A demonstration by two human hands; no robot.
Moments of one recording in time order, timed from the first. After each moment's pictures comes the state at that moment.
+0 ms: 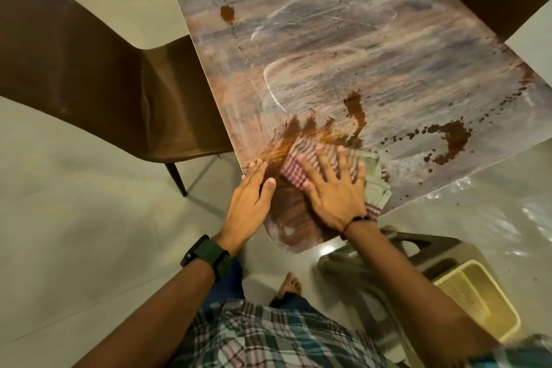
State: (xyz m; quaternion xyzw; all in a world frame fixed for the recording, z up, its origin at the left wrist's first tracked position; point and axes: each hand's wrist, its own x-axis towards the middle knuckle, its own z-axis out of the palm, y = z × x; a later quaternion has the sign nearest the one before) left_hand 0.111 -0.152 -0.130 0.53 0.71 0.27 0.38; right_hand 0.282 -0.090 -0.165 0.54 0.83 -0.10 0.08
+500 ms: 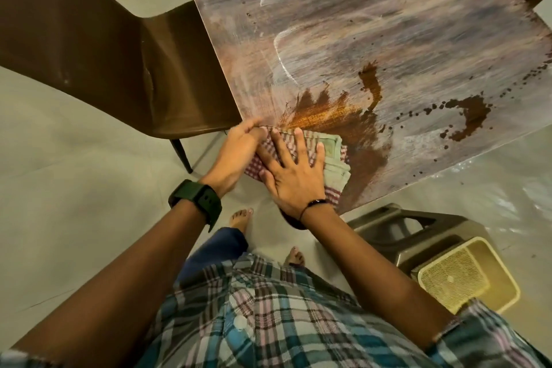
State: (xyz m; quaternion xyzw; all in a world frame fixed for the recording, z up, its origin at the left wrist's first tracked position) left_hand 0.077 -0.116 -0.108 0.33 0.67 0.39 0.53; right_hand 0.202 -0.124 -0.164 0.48 0.86 -0.11 0.09
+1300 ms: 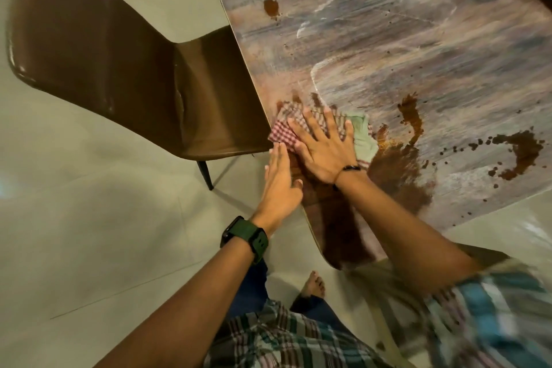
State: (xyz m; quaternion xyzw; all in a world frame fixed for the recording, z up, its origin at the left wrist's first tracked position) left_hand 0.067 -0.117 -0.142 0.48 0.71 0.27 0.44; right_hand 0.166 -0.016 -0.166 0.49 0.86 -0.12 0.09
